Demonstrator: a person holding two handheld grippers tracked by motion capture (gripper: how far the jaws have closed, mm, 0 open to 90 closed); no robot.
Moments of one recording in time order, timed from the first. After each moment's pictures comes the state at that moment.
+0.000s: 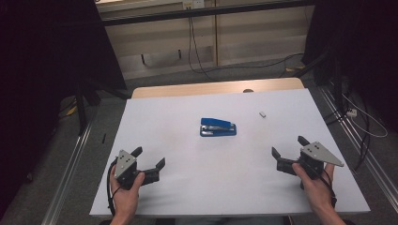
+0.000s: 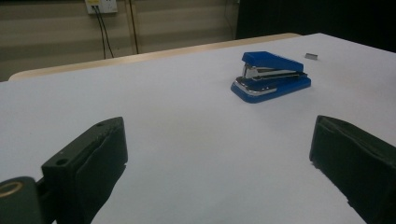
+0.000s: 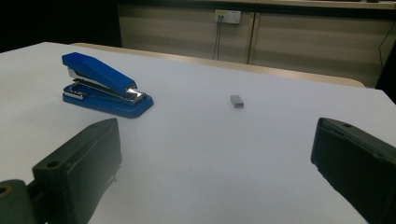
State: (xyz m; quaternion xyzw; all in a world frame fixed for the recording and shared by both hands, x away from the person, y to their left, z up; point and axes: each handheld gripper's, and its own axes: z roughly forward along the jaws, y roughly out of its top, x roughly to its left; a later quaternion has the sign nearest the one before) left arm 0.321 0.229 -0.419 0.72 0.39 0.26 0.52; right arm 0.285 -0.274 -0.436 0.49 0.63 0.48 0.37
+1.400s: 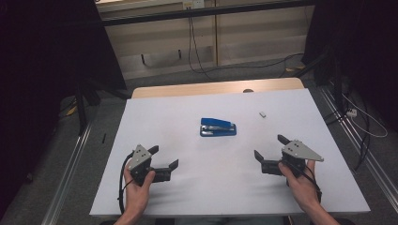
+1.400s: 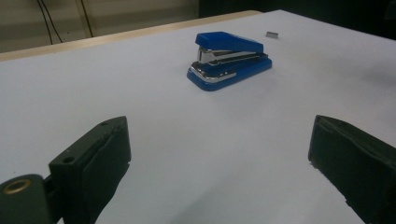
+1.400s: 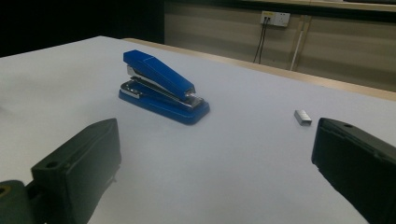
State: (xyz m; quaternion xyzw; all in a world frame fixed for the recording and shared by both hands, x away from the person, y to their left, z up) left arm 0.338 0.195 -0.424 0.77 0.34 0.20 0.51; right arm 0.300 -0.236 -0.436 0.43 0.67 0.51 0.32
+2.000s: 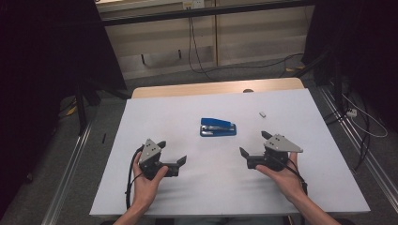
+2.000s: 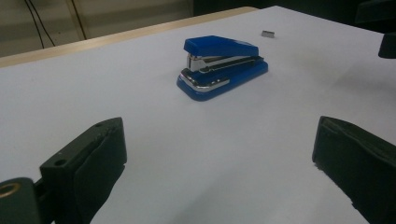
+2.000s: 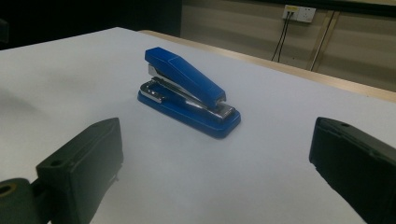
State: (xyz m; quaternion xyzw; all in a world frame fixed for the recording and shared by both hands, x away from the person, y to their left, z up) left arm 0.354 0.173 -0.421 0.77 0.34 0.19 0.50; right arm 0.326 -0.203 -0.438 0.41 0.70 0.50 0.31
